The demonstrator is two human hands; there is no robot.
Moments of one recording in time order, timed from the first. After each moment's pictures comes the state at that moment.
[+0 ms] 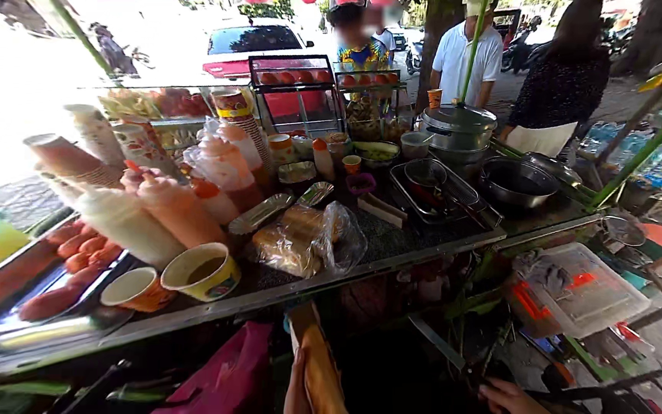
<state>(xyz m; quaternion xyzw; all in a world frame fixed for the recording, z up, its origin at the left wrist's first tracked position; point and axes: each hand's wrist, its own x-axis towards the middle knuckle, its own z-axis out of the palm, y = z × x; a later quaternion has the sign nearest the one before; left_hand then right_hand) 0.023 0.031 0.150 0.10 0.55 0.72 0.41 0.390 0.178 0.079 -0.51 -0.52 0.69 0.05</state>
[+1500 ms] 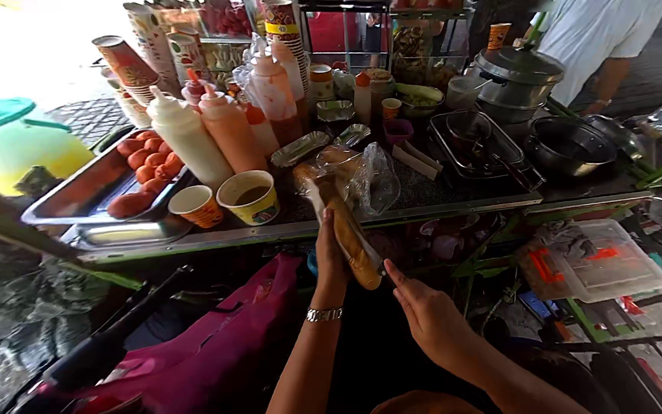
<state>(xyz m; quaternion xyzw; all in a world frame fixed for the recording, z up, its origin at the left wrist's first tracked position) -0.016 0.113 0.229 0.15 0.55 0.77 0.29 0.197 0.116 0.249 -0.26 -0.90 0.29 0.21</state>
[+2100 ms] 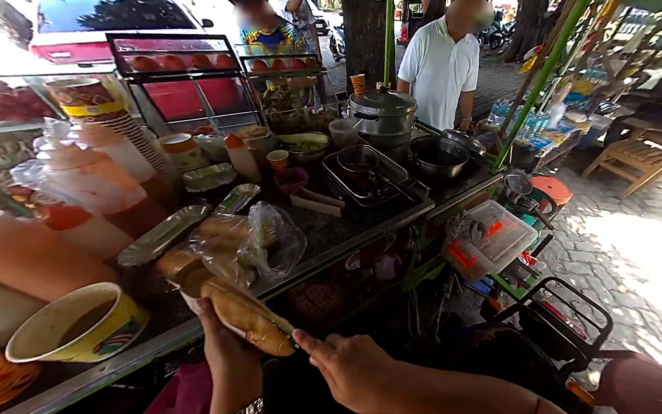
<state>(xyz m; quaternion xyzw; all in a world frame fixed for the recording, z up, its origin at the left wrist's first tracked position) -0.003 0.131 0.239 0.19 0.51 0.80 0.26 0.200 0.126 0.257 -0.26 -0.88 0.37 0.11</state>
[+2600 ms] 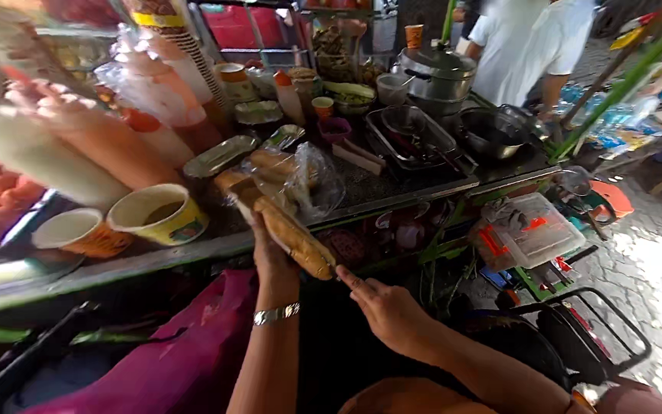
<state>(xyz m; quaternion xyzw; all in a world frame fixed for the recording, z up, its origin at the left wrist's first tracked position) -0.004 0.127 0.246 0.14 0.50 0.81 0.28 0.204 0.117 0.242 -0.27 -0.90 0.30 0.18</state>
